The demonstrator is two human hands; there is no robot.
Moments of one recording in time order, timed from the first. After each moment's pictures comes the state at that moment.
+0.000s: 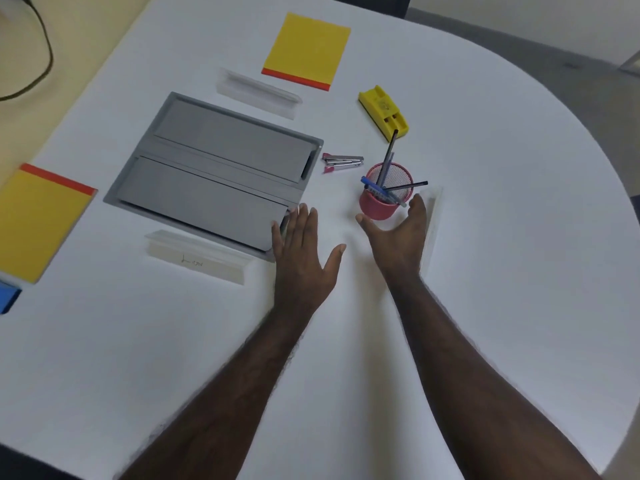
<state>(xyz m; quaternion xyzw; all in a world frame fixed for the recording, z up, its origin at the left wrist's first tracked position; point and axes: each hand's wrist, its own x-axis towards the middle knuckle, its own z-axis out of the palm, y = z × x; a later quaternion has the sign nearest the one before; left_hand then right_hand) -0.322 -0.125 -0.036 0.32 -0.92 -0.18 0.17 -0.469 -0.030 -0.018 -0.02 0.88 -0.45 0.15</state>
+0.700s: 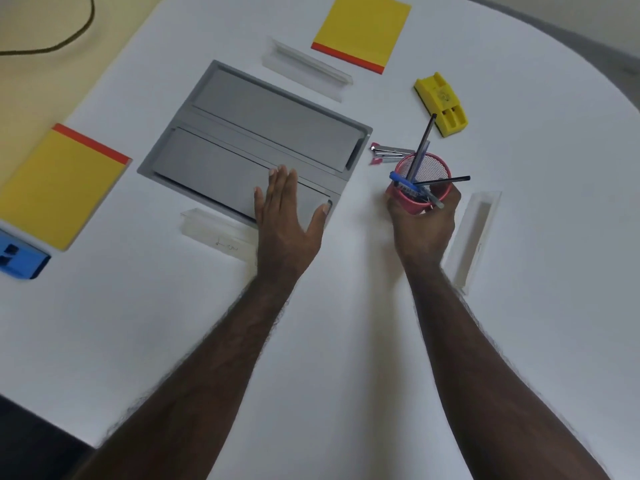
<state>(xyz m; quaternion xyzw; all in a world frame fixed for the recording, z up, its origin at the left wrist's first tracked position) -0.290 -0.218 -0.031 0.37 -0.86 -0.23 0.25 -0.452 -0.086 -0.019 -0.03 0.85 -0.53 0.08</state>
